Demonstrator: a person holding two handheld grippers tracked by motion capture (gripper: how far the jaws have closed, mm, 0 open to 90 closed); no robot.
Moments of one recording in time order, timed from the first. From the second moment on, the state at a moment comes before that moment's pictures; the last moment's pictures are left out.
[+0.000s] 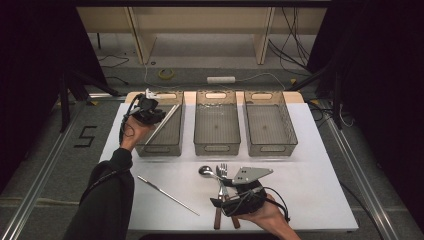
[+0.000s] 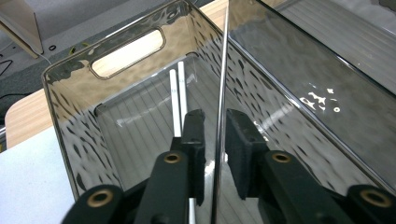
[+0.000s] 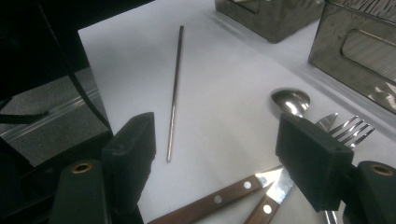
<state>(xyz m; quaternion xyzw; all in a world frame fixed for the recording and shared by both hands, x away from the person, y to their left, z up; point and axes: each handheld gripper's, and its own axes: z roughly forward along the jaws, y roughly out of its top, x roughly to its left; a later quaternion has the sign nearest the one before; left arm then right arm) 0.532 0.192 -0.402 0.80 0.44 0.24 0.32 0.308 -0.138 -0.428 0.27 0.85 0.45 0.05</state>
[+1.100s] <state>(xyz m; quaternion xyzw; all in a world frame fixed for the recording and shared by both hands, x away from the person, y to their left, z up) 0.426 0.208 -0.375 0.77 0.44 0.19 0.42 0.314 -0.083 -0.435 0.25 0.89 0.39 0.04</state>
